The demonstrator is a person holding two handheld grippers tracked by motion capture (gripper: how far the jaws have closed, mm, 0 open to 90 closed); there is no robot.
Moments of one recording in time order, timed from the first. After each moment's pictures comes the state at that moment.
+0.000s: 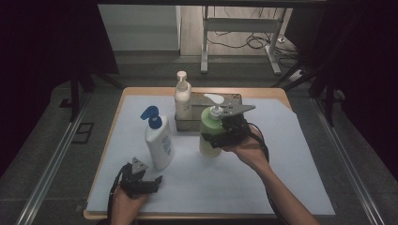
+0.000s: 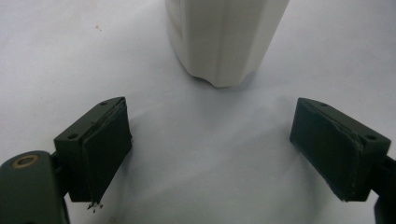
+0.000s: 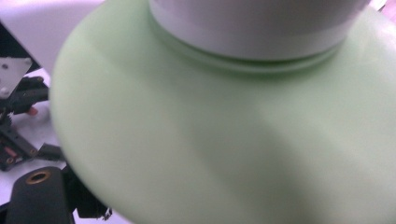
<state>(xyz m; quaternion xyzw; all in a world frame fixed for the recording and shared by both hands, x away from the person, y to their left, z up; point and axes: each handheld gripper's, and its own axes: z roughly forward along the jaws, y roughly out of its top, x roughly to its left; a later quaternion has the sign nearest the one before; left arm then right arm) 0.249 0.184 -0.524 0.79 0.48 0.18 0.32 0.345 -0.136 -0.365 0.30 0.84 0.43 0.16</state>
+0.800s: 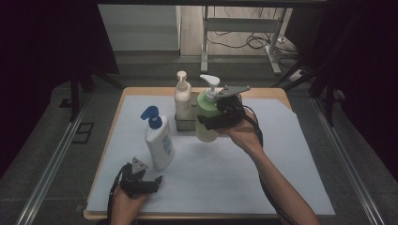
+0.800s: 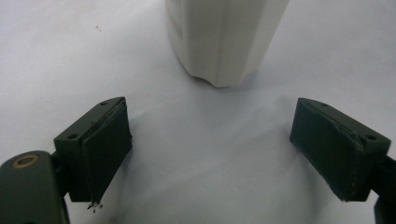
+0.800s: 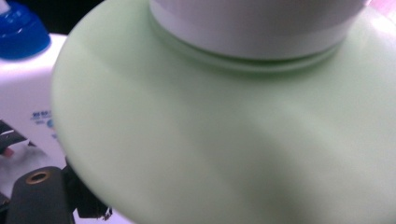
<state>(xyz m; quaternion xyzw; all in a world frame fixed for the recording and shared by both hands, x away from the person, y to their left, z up) 0.249 0.184 -0.524 0.79 0.48 0.18 0.32 0.378 -0.120 -0.337 0.31 0.82 0.43 0.18</state>
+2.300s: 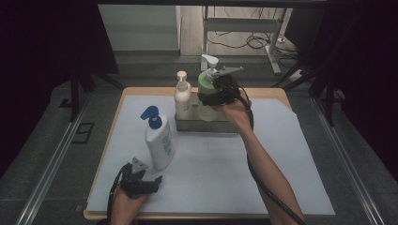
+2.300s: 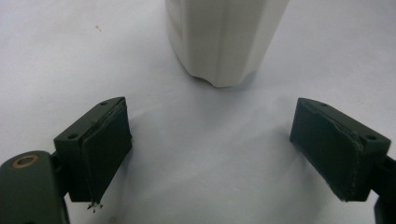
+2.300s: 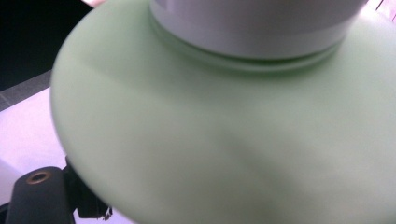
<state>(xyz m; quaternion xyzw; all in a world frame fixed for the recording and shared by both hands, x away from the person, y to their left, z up) 0.249 0.184 -0.524 0.79 0.48 0.18 0.32 0.451 -0.111 -0.339 0.37 0.80 0.42 0.23</state>
